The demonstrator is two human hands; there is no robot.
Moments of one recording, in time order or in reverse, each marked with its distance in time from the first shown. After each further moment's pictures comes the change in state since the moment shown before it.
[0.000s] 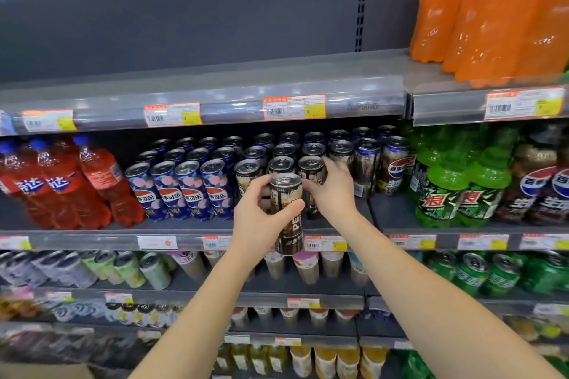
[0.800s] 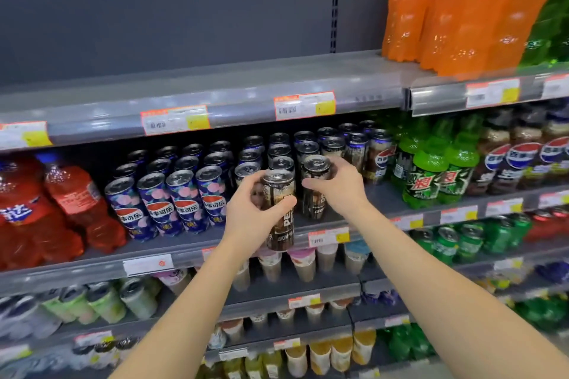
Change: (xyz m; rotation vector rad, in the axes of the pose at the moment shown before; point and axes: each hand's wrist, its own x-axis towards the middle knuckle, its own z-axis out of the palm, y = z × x) left_hand 0.032 -0.023 -0.041 -0.056 -0.172 0.011; right_hand -0.021 -0.016 -0.009 0.079 0.059 0.142
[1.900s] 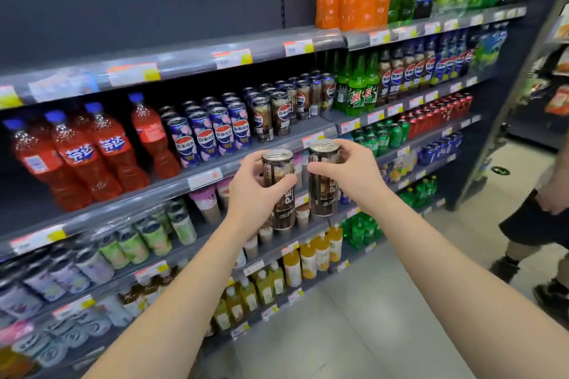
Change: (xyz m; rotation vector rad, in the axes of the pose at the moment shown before) left_hand -0.238 0.007 -0.234 -0.103 -0.358 0.123; right_hand -0.399 -0.152 0.061 0.057 0.273 0.113
